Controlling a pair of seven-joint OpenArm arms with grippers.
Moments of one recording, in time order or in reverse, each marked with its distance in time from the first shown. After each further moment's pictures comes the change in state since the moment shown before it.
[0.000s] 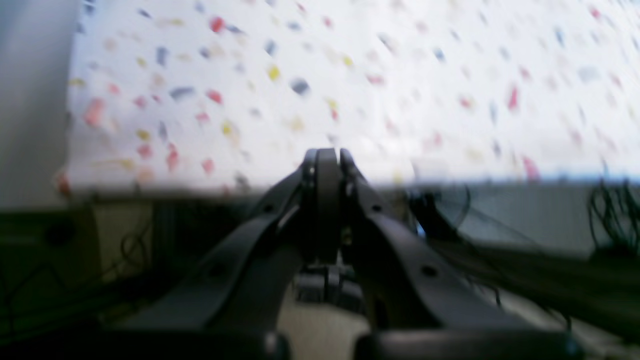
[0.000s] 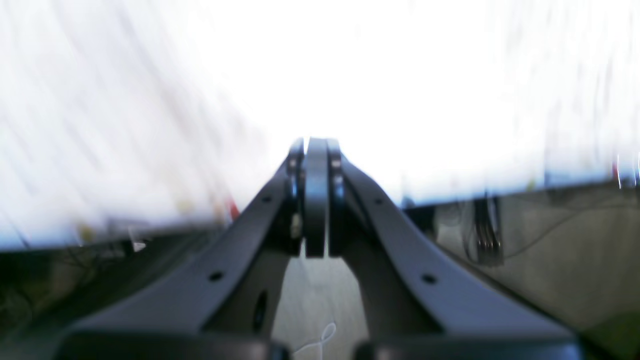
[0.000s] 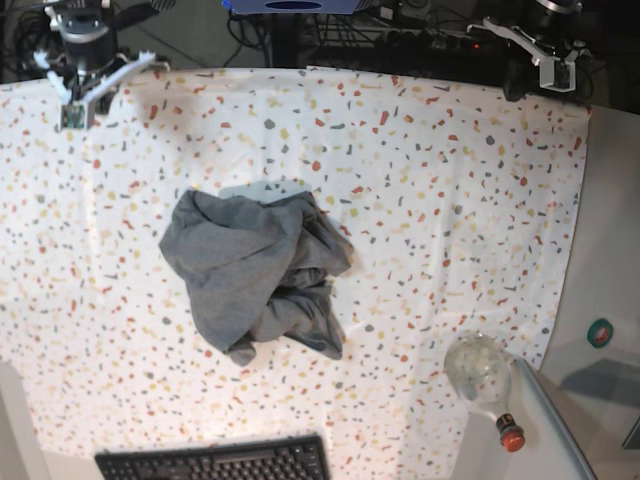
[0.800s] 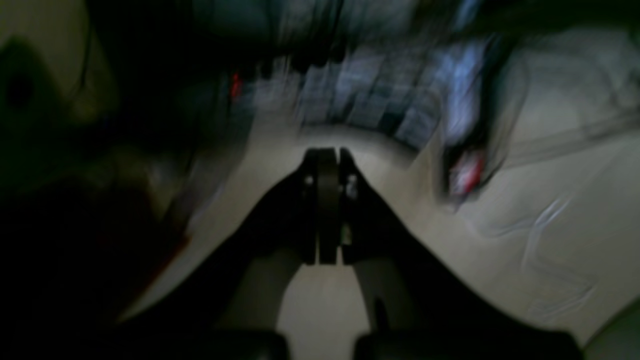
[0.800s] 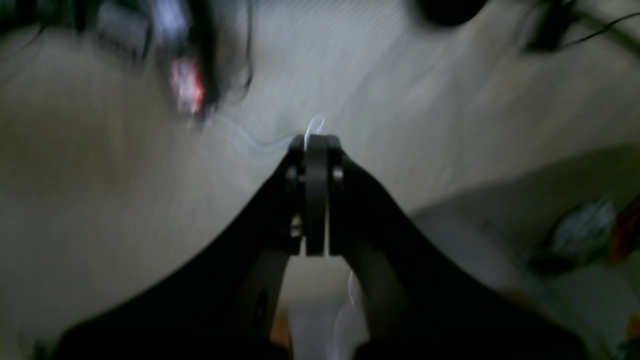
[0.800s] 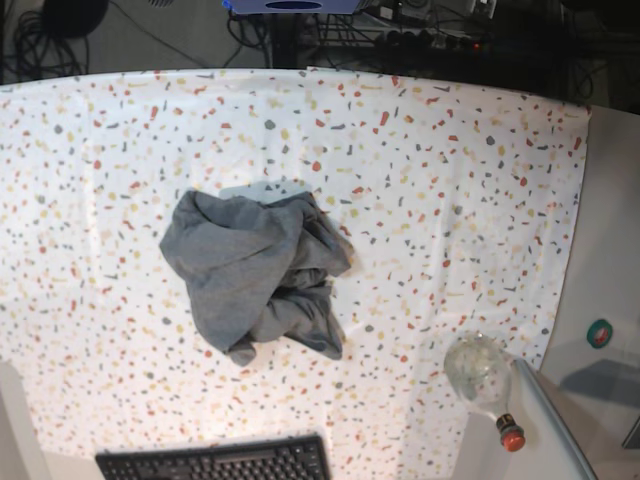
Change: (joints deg) left arm -10.9 3.9 15.9 -38.6 9.3 0.0 -1.9; right arm -3.5 3.5 -0.1 -55.5 -0.2 -0.7 31.3
